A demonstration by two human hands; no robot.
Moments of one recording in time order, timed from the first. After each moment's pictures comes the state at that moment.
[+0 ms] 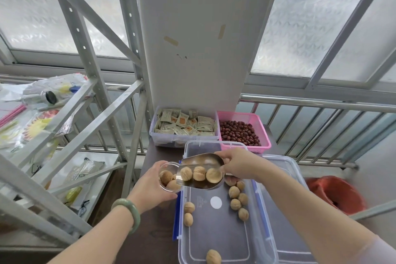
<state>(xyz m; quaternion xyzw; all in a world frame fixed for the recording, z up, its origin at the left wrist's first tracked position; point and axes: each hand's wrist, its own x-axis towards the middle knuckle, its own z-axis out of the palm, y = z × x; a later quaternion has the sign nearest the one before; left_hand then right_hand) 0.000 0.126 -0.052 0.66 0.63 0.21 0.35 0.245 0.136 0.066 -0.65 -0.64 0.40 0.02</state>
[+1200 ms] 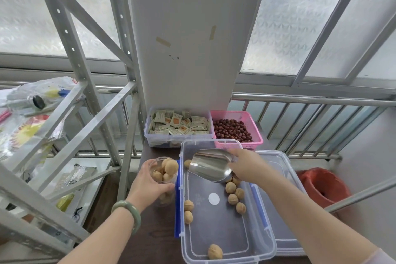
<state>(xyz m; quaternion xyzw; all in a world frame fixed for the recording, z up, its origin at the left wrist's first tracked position) -0.003 0.127 -0.054 0.58 0.65 0.30 0.40 0.252 0.115 0.051 -0.75 -0.60 0.26 0.04</state>
